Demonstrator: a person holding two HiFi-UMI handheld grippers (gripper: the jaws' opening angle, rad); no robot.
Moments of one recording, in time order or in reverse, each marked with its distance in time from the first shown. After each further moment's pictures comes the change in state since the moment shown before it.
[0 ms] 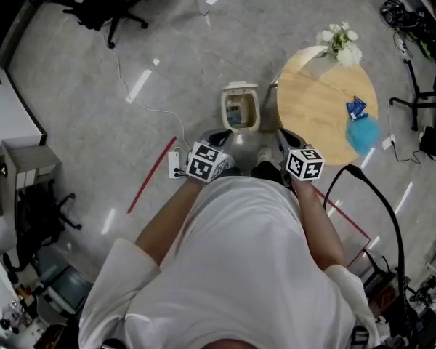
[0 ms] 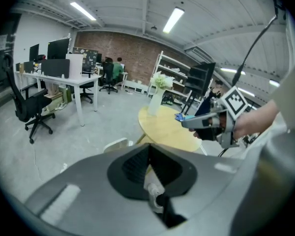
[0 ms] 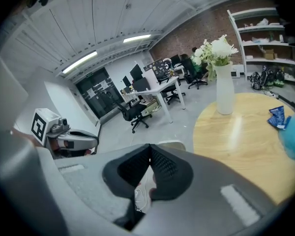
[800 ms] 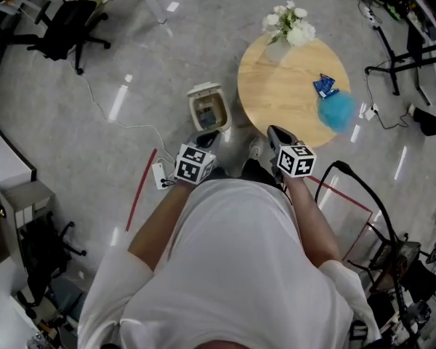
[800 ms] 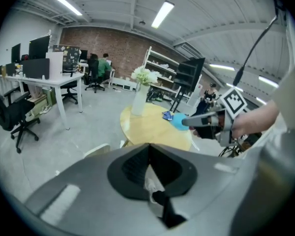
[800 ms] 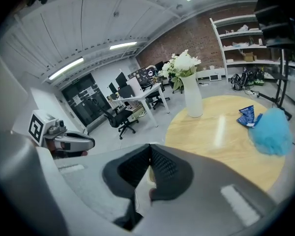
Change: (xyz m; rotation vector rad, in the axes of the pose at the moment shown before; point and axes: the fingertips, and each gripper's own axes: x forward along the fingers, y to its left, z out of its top) left arm 0.050 -0.065 0.027 0.075 0.044 -0.112; right arm -0.070 -0.073 -0.001 0.084 -0.066 -0.144
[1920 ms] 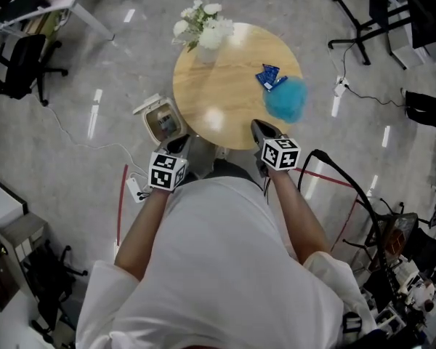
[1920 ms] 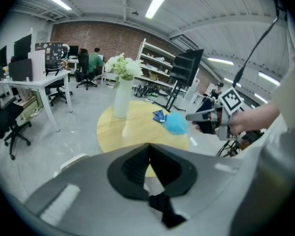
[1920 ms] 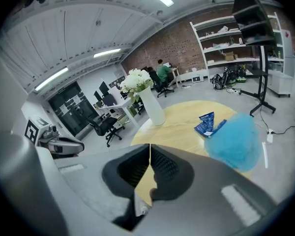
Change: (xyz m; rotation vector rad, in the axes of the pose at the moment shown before) left arm 0.112 -0.081 0.057 0.030 0.071 -0.025; right arm -0.070 -0.180 0.028 0.111 -0.042 -0.102
